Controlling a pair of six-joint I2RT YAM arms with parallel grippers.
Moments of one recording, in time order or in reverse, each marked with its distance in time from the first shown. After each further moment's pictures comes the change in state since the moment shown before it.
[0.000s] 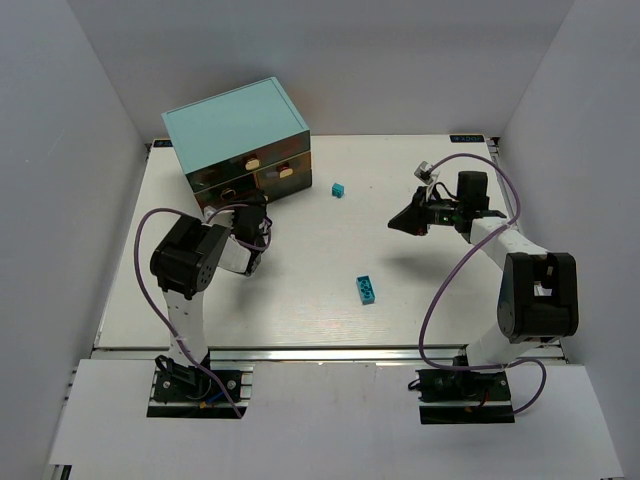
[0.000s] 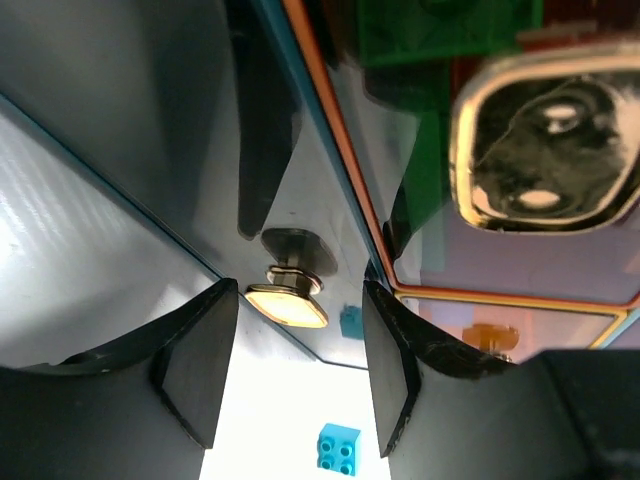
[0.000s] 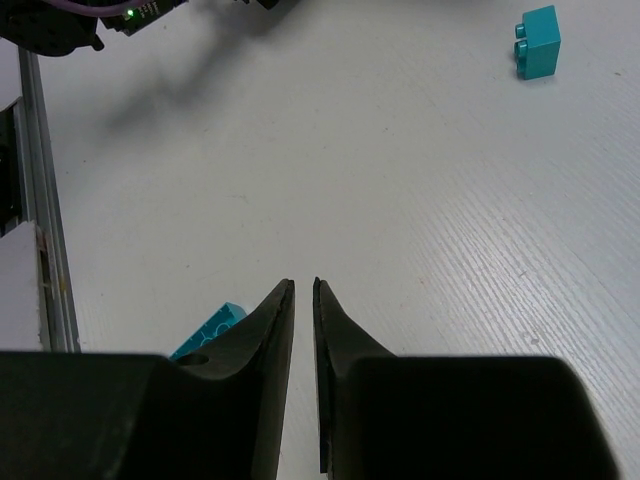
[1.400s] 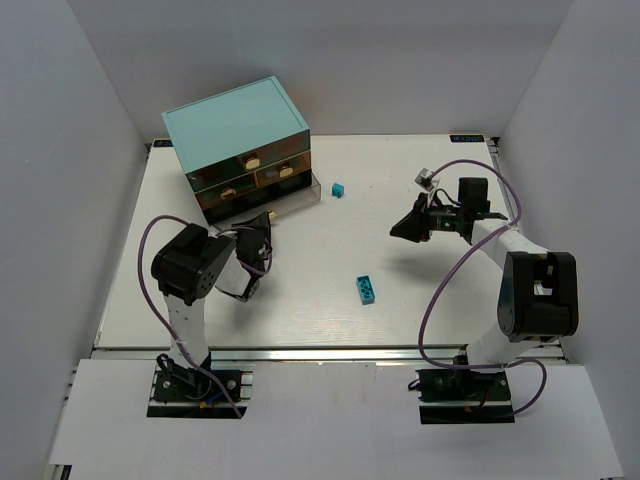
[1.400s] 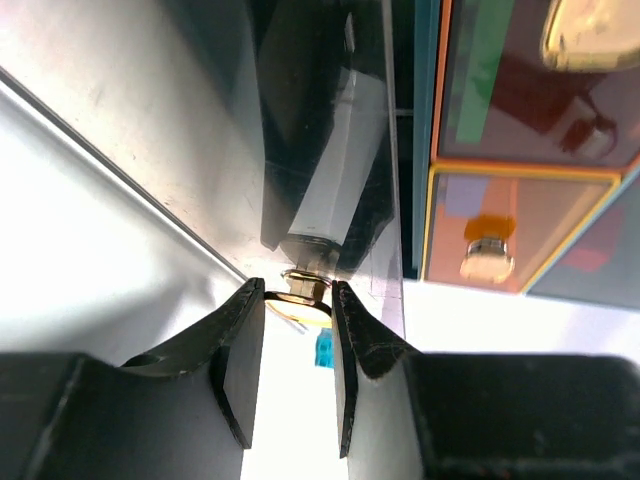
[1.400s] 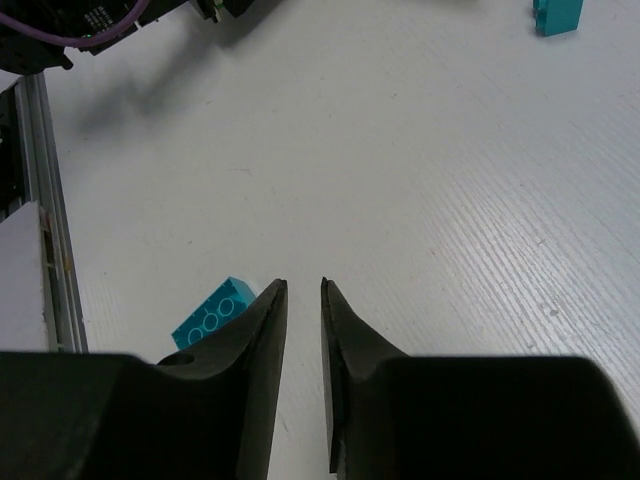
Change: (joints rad) left arm -0.072 -0.027 -0.214 0.208 0.068 -0.098; right arm -0.020 0.006 -0.022 -0.072 -0.014 -0.068
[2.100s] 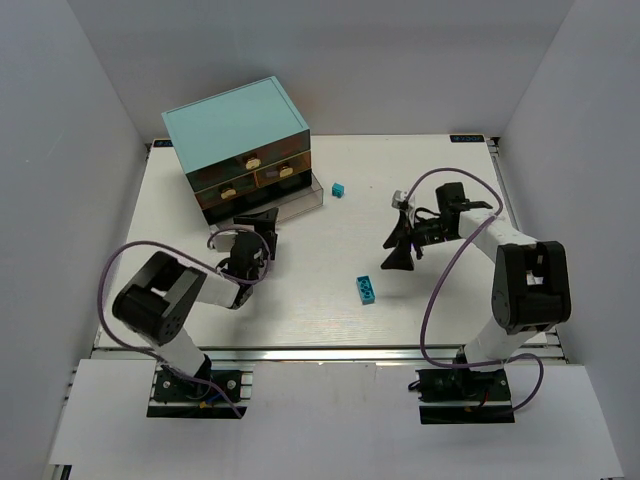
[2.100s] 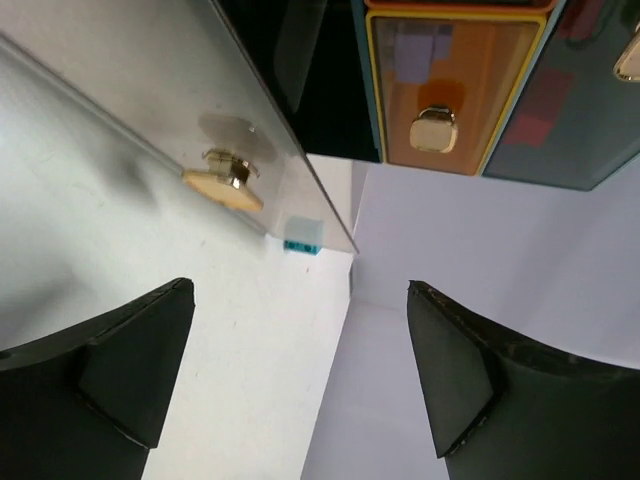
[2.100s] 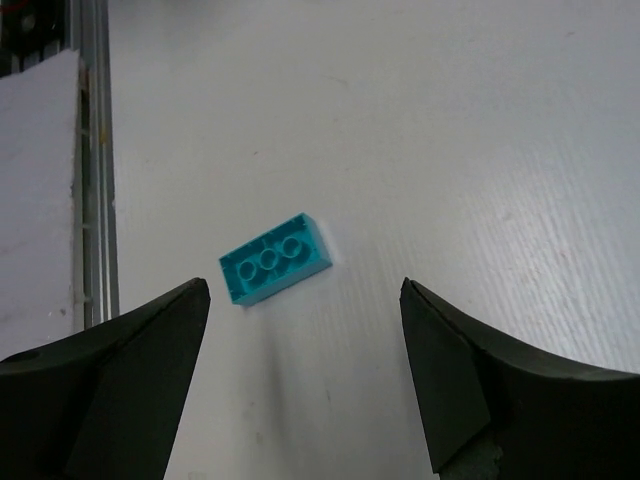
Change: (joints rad) left arm -0.066 -0.311 -0.118 -0.221 0.118 -0.045; right arm 0.088 0.062 0.102 -0.484 -0.006 -0.495
